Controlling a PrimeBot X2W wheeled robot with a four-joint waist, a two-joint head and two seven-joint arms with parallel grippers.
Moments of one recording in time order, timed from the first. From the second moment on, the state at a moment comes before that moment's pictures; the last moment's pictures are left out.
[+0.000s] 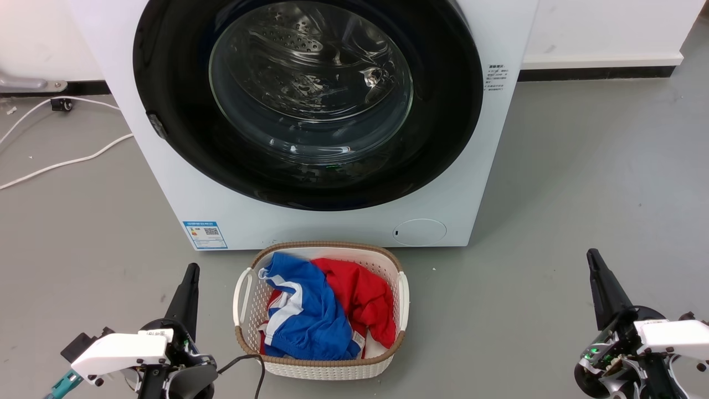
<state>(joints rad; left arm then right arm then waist) -0.10 0.06 0.10 0.24 -1.63 -0.13 0.10 -0.10 -0.07 -0.09 0.24 1.63 0.13 0.10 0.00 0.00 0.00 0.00</state>
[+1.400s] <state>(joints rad) -0.07 0.06 0.01 0.21 -1.37 -0.13 0.00 -0.06 -0.08 -0.03 0.21 1.41 0.13 -0.01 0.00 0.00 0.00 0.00</state>
